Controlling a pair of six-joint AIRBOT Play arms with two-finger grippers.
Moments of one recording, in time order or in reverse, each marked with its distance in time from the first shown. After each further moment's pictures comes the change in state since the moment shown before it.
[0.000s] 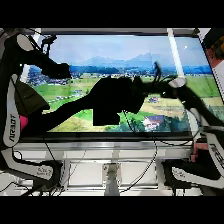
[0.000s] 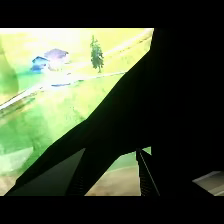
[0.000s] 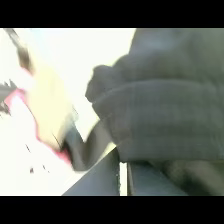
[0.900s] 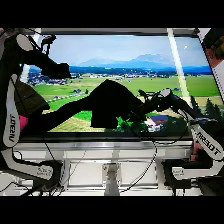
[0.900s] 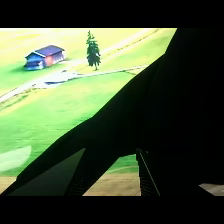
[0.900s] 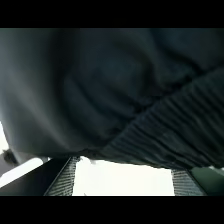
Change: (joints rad) left arm 0.000 0.007 0.000 0.001 -0.005 -0.015; right arm 0.049 -0.216 -0.173 -0.113 0.385 0.030
